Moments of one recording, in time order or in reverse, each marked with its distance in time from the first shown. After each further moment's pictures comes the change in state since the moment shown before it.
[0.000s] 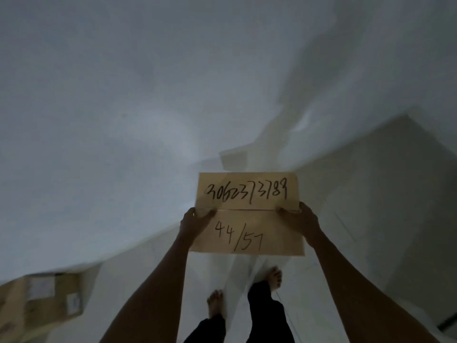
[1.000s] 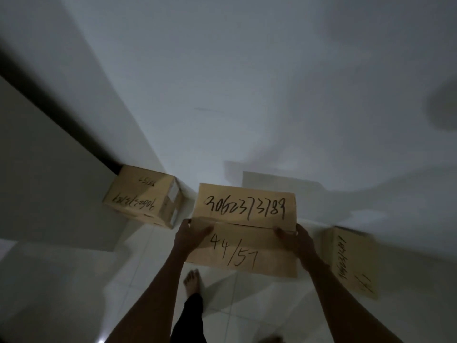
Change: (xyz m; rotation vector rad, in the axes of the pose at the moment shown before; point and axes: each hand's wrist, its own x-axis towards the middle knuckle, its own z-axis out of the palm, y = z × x) left_hand -0.097 -0.452 -0.376 -0.487 0.360 -0.229; right_hand -0.266 -0.092 0.488 -0.424 -0.375 -0.276
